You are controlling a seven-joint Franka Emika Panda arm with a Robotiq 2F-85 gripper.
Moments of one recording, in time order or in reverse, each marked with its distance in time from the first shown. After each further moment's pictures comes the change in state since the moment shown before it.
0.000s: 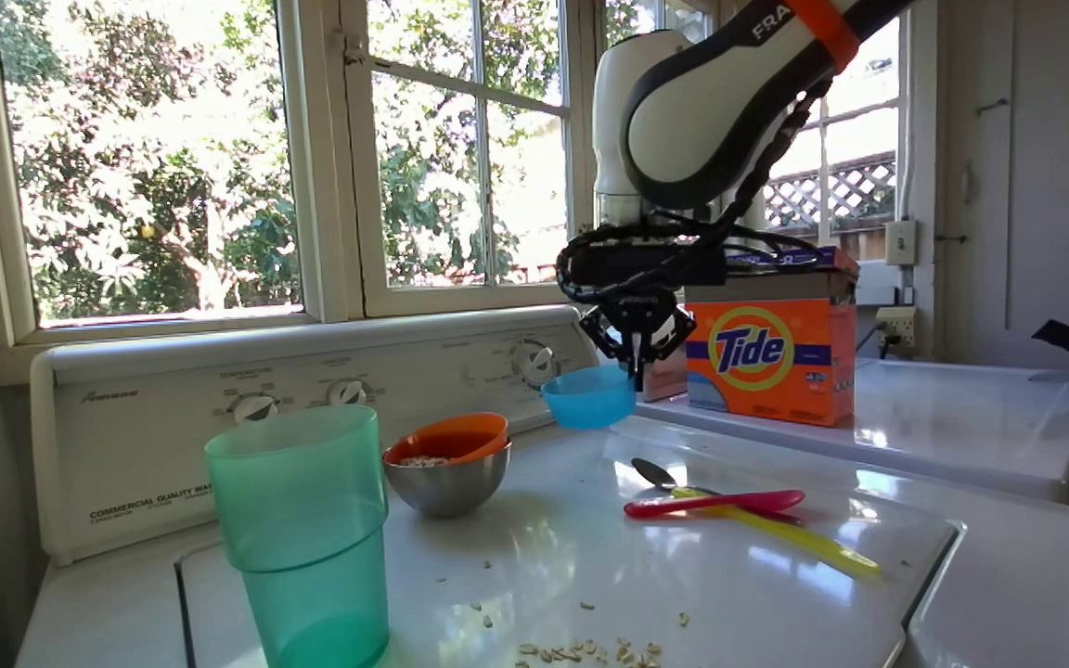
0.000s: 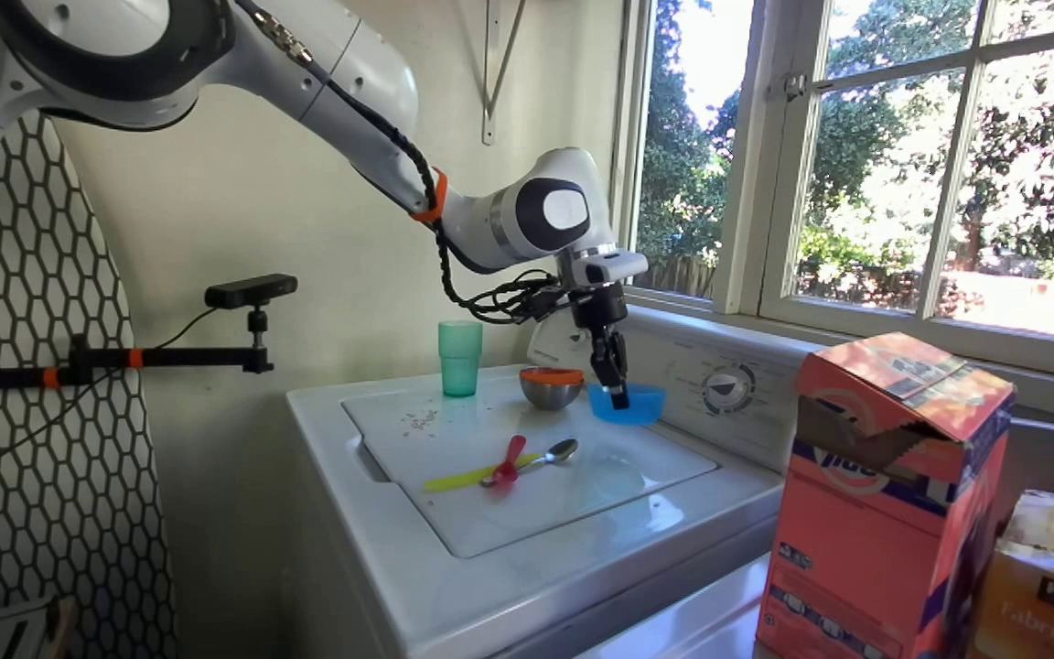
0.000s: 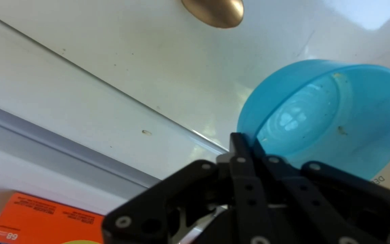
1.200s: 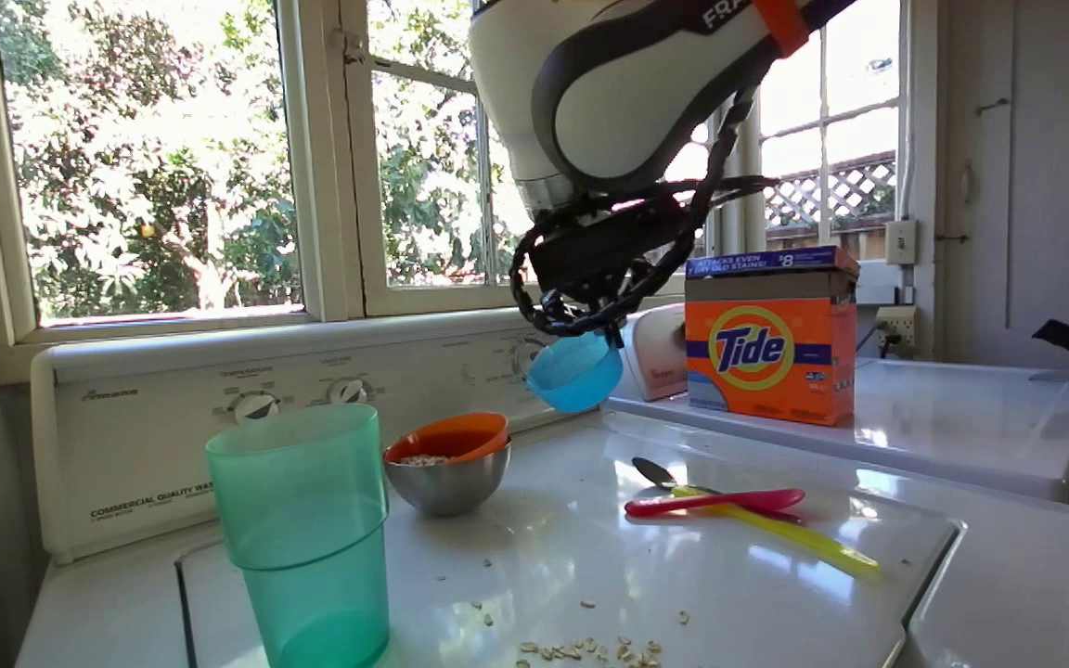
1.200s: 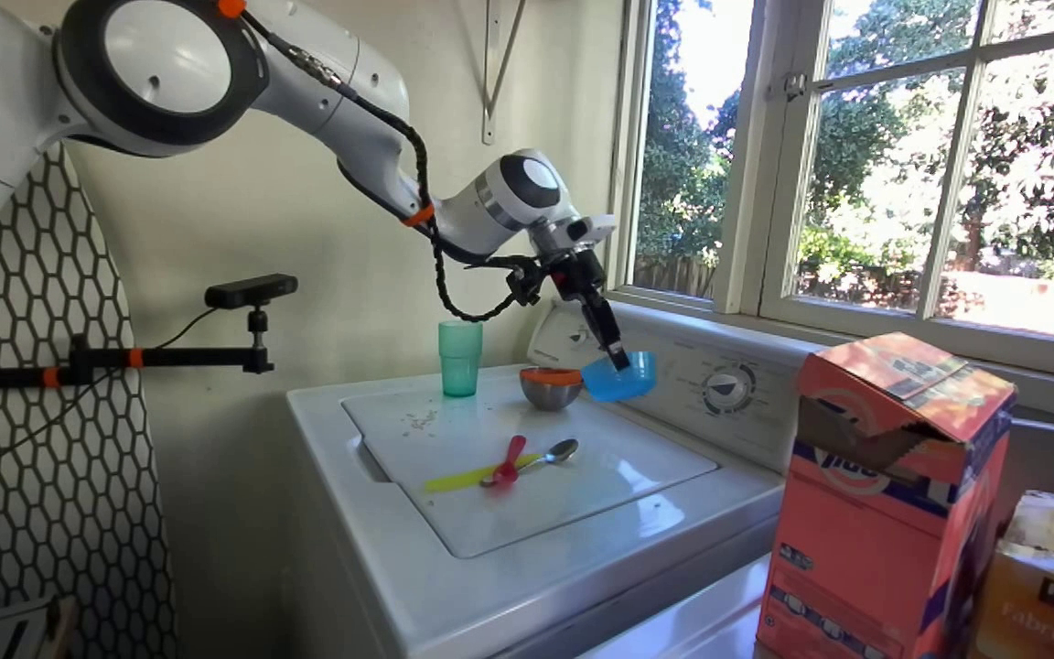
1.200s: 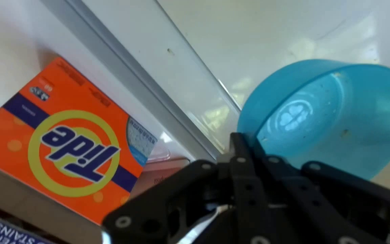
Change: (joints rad) arm 0.109 0.090 0.040 0.228 -0.384 -0.300 -0.060
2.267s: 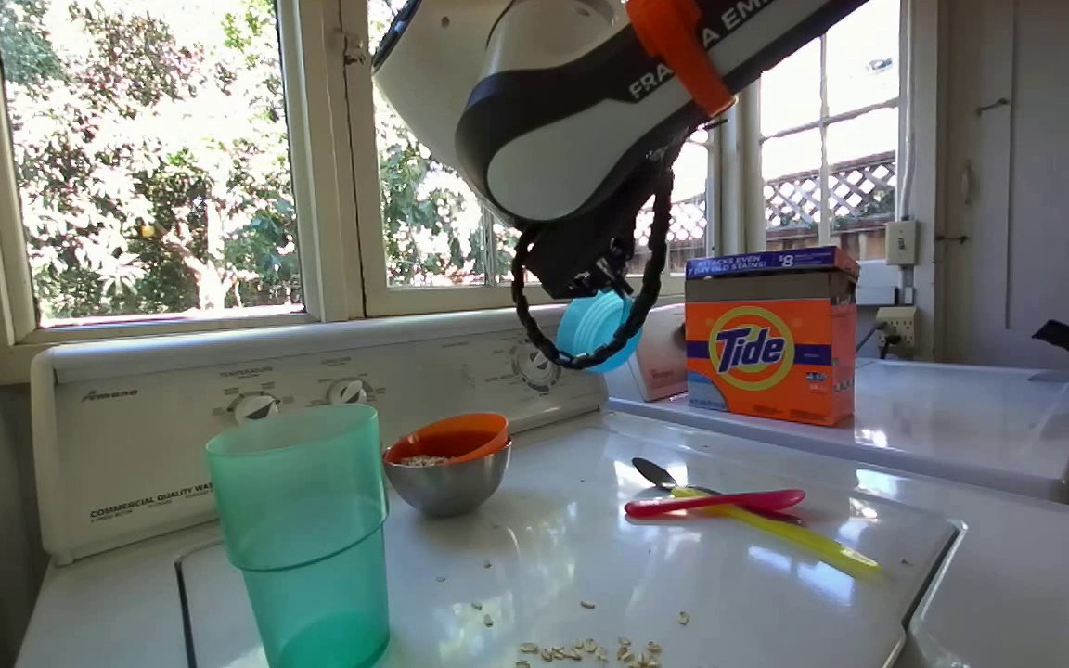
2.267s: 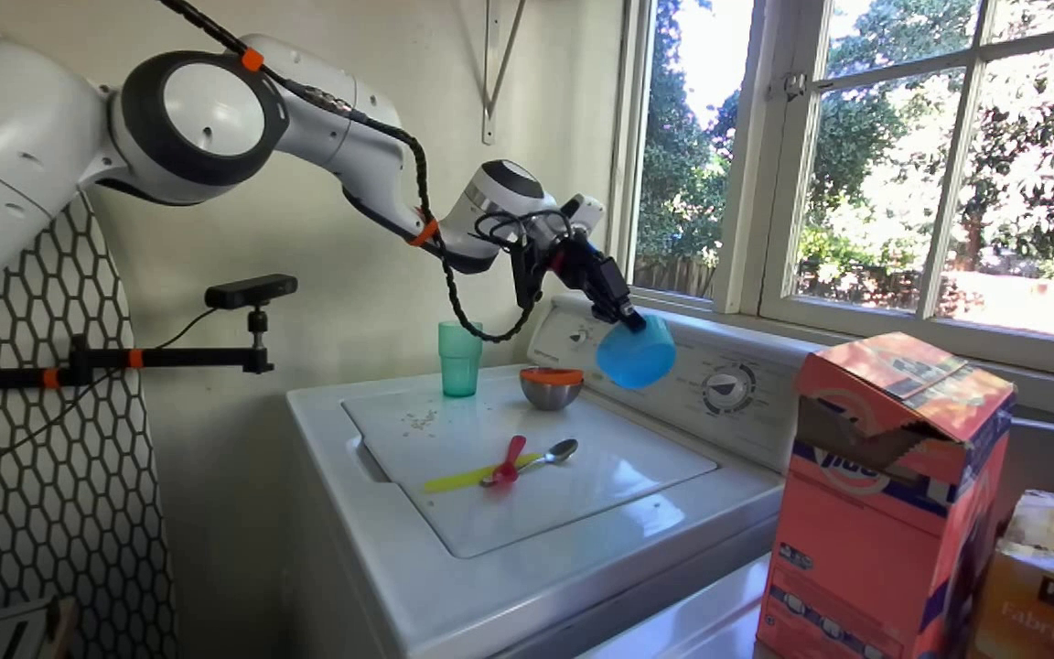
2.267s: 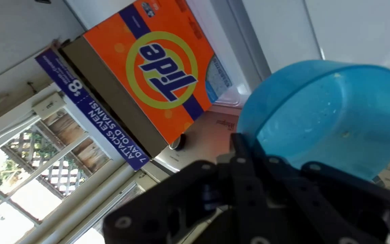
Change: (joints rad) arm 0.234 0.145 -0.216 0.217 -0.215 -0.270 -0.171
